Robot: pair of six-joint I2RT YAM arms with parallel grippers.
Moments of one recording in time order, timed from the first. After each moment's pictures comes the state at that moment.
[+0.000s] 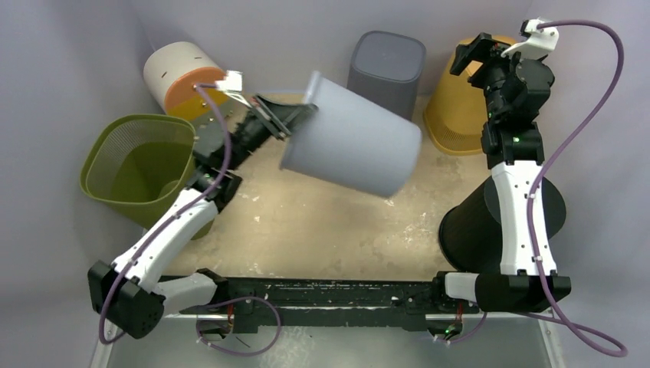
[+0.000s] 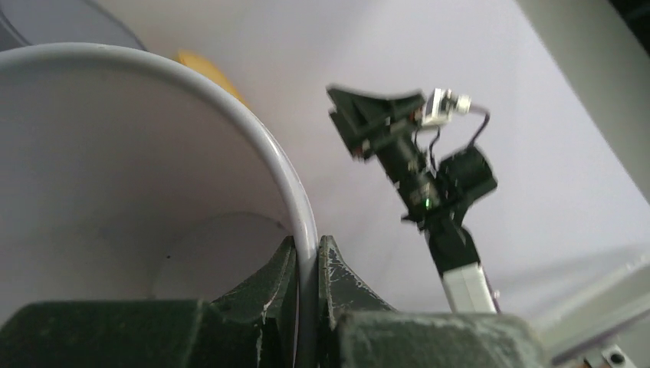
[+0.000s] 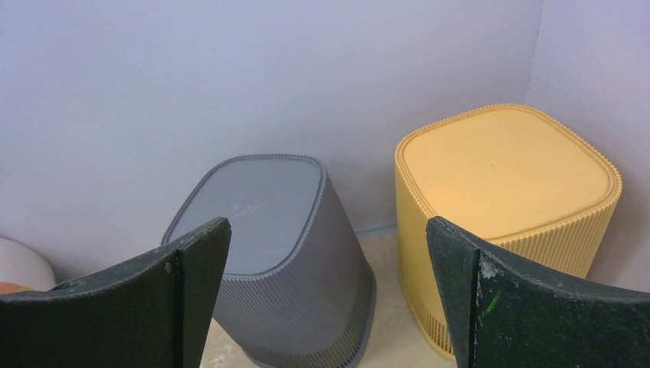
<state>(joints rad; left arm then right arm) -0.42 1.13 1.07 0.45 0.34 -1.11 -0.03 1.28 1.59 -0.18 0.09 0.22</state>
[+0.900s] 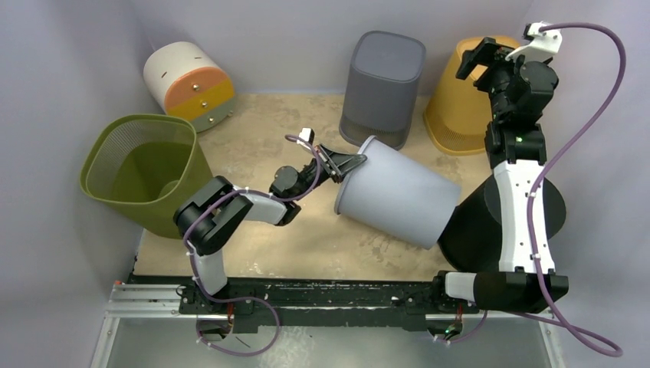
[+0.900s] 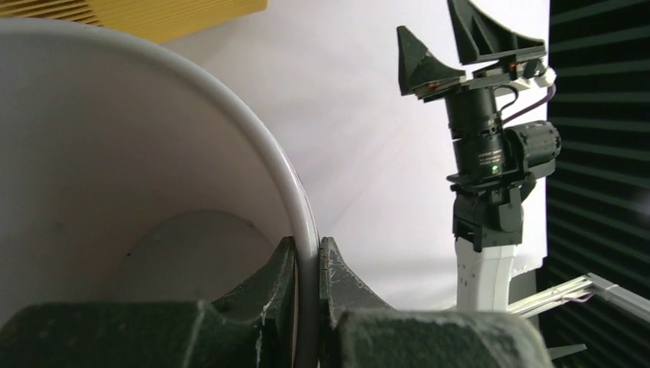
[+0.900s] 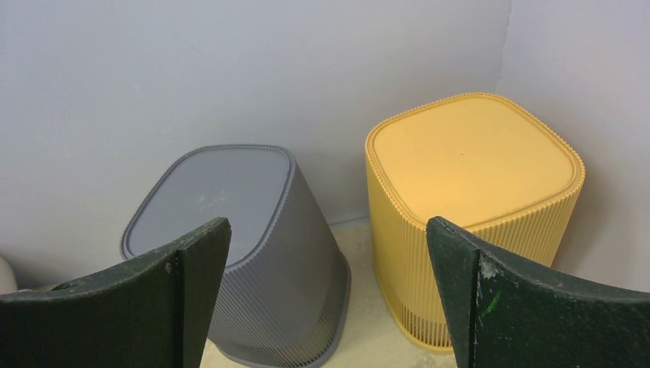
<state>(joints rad) -0.73 1.83 0.77 1.41 0.23 -1.54 -0.09 1.28 1.57 -0.19 0.07 0.19</state>
